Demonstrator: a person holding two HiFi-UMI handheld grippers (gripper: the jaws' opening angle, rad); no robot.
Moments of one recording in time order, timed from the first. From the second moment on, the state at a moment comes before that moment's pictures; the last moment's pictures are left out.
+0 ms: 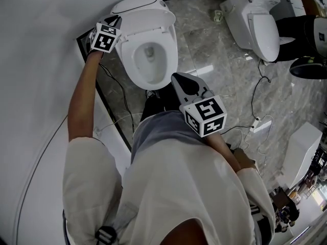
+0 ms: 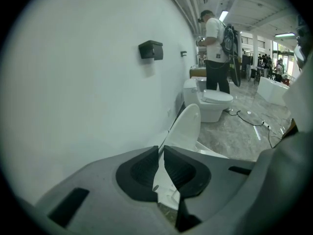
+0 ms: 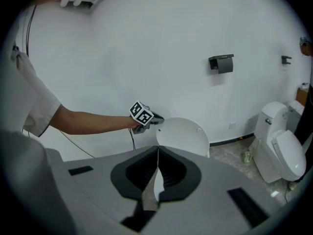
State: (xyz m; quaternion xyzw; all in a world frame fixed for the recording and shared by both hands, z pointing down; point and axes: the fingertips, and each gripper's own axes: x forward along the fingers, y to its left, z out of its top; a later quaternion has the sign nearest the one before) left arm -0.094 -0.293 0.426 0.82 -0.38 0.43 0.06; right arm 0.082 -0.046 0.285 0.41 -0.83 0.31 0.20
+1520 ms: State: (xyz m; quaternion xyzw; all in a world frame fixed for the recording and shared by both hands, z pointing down) left arm -0.081 -0.186 0.435 0.85 -0.32 0.42 0.04; right arm 0.032 0.017 0.278 0.40 -0.84 0.30 0.20
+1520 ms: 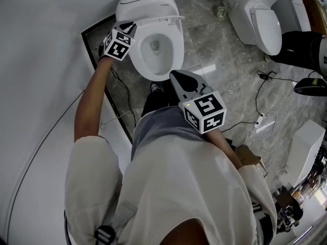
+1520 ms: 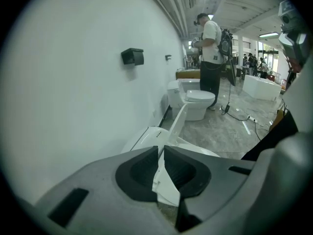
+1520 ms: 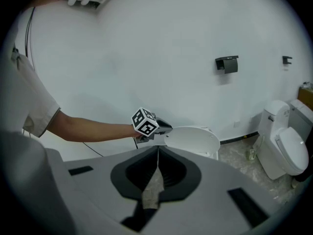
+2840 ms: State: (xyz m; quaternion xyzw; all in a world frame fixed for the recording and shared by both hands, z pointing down) left arm -0.073 -0.097 0.467 0.85 -0.30 0.42 0.07; right arm 0.025 0.065 0.291 0.40 -0.84 0.31 0.20
